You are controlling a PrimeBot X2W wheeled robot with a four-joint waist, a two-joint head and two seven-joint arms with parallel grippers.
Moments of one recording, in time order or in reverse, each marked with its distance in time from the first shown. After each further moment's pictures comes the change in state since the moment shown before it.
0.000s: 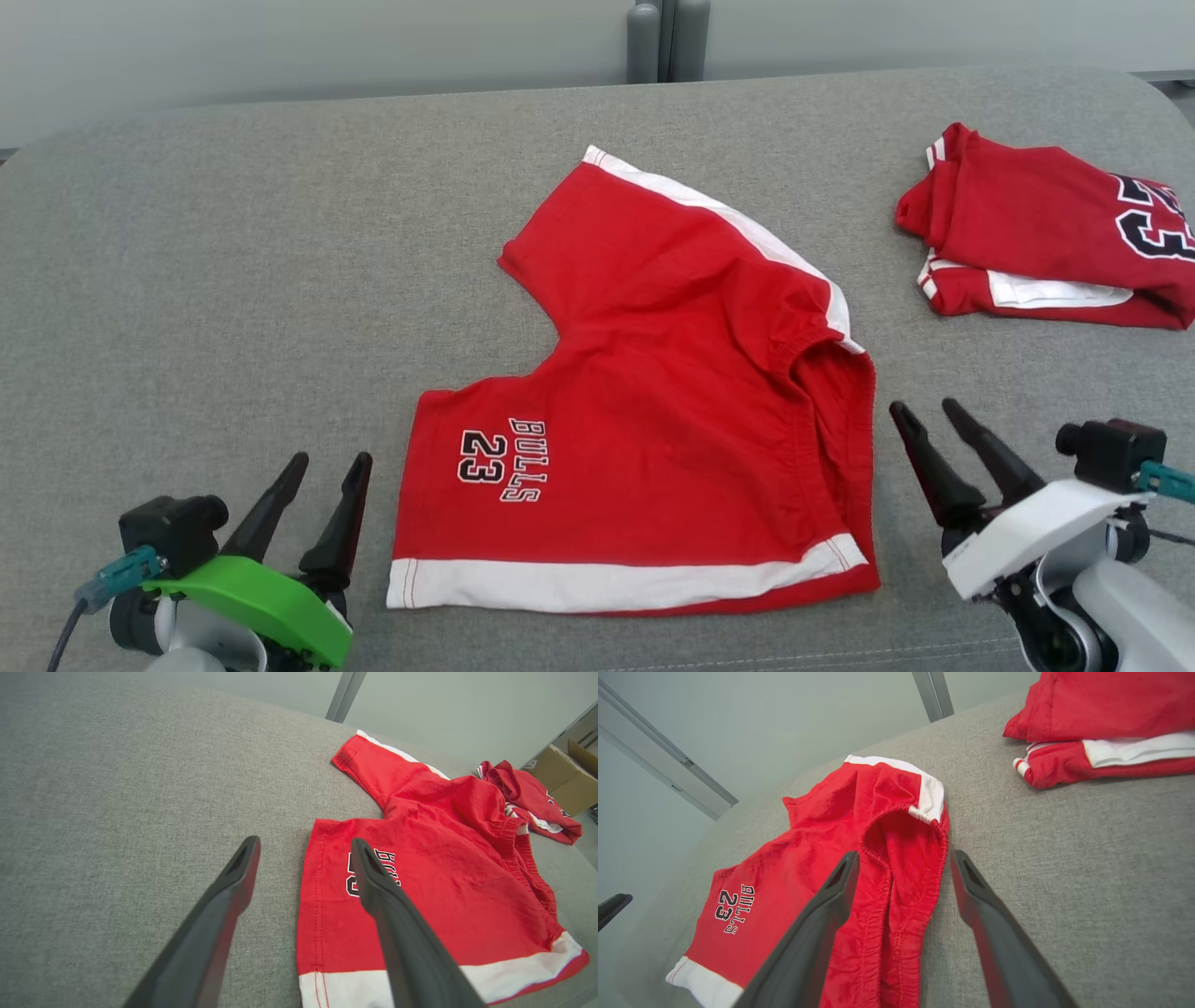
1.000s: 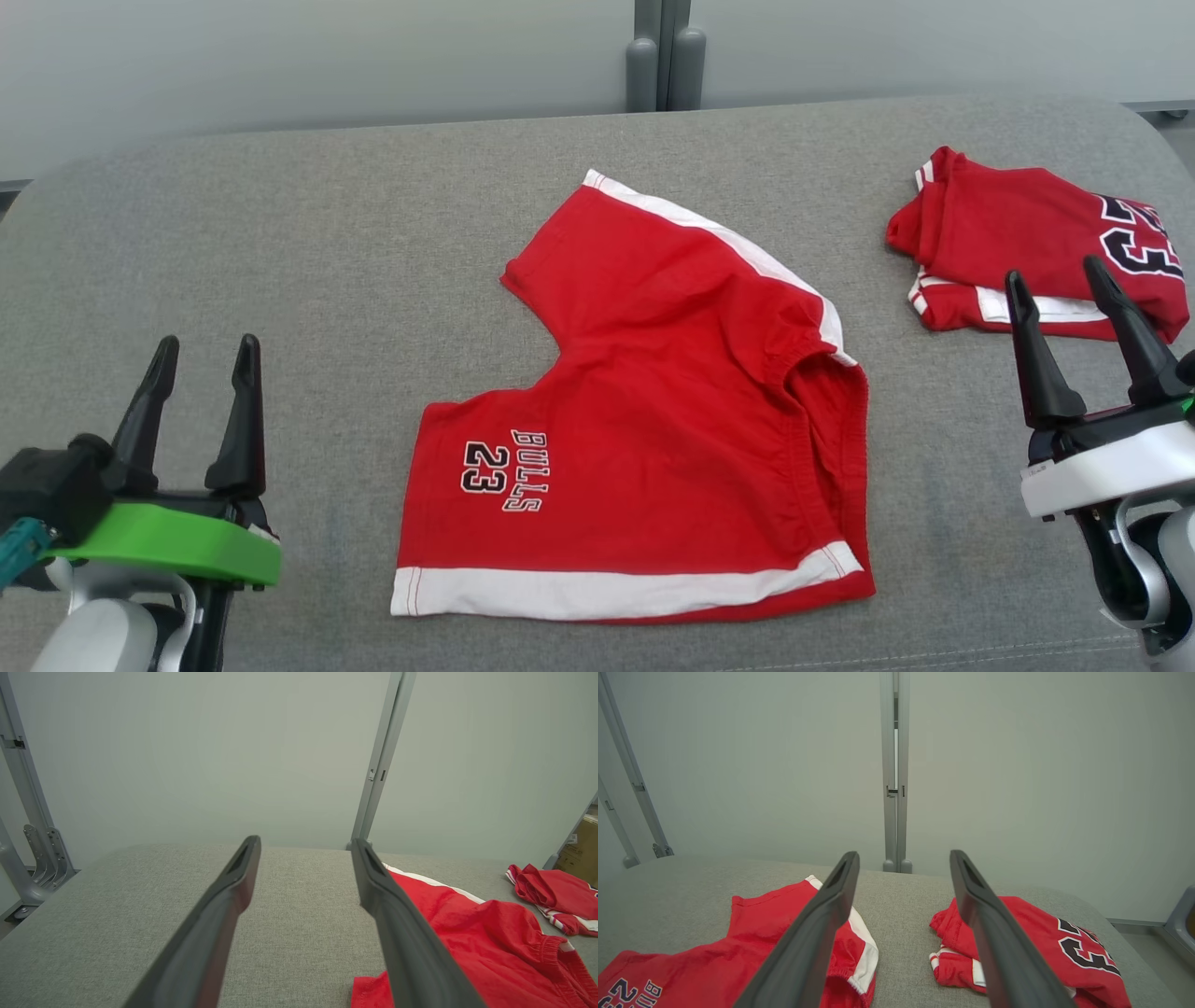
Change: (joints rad) left arm 0.009 -0.049 0.306 -0.166 0.268 0.048 -0.021; right arm 0.035 -0.016 -0.294 -0.258 -0.462 -0.130 -0.006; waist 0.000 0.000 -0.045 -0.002
